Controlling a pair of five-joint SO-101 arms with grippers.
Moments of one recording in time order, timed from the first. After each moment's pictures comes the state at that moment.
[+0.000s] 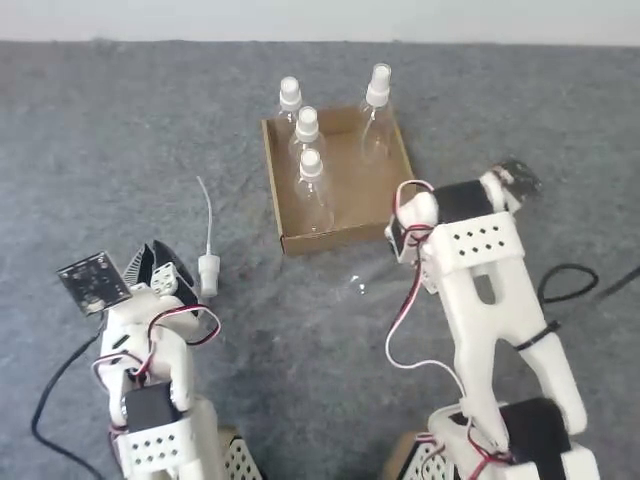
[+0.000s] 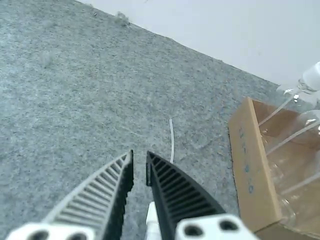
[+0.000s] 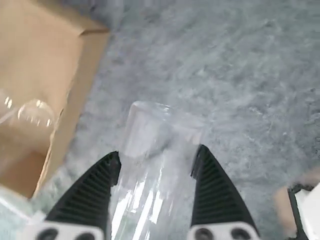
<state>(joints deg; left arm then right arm) -19.3 -103.5 97.2 44.4 19.5 -16.2 -16.4 19.3 88.2 -67.6</state>
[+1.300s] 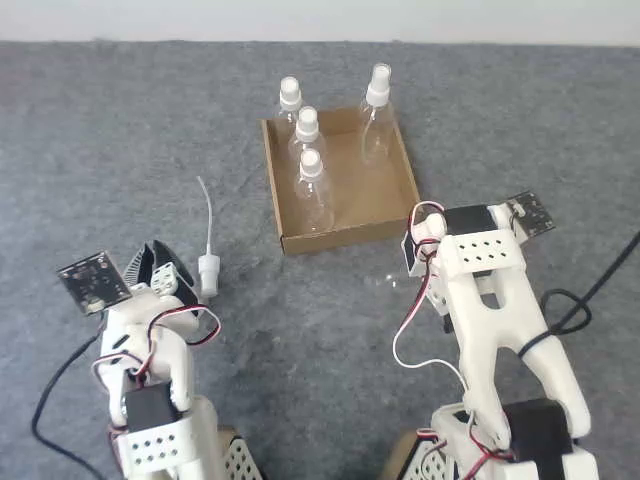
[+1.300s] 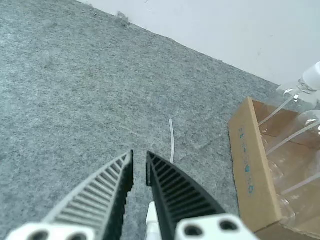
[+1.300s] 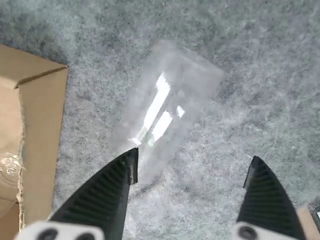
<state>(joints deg) -19.3 -103.5 97.2 44.4 19.5 -13.1 -16.4 33.2 75.6 -72.3</state>
